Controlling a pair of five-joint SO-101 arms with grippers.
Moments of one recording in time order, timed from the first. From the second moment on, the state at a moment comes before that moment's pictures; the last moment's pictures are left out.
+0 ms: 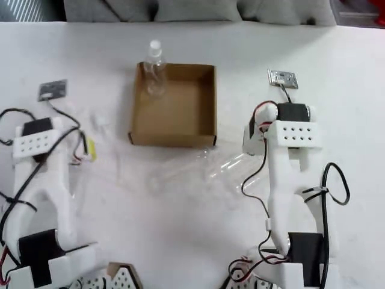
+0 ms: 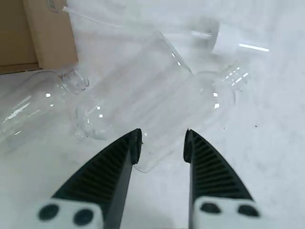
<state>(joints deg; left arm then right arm) -23.5 -10.8 31.4 67.6 1.0 -2.6 -10.9 17.3 82.6 -4.8</state>
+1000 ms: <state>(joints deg) -49.0 28.6 -3.2 64.1 -9.0 -2.7 -10.9 21.0 76.8 -4.8</state>
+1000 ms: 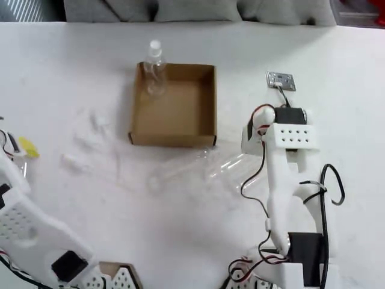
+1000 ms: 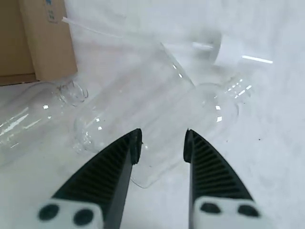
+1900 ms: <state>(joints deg) -49.1 28.7 -17.1 91.0 -32.0 -2.7 -10.9 21.0 76.7 -4.8</state>
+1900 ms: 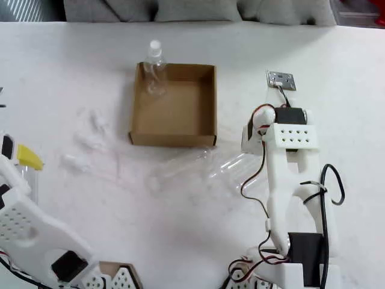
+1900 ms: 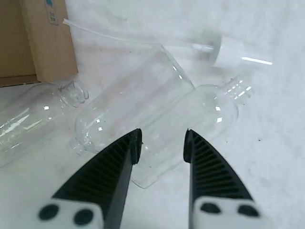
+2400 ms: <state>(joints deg) -49.0 29.0 -5.7 76.4 -31.2 -2.7 -10.9 21.0 76.7 -4.8</state>
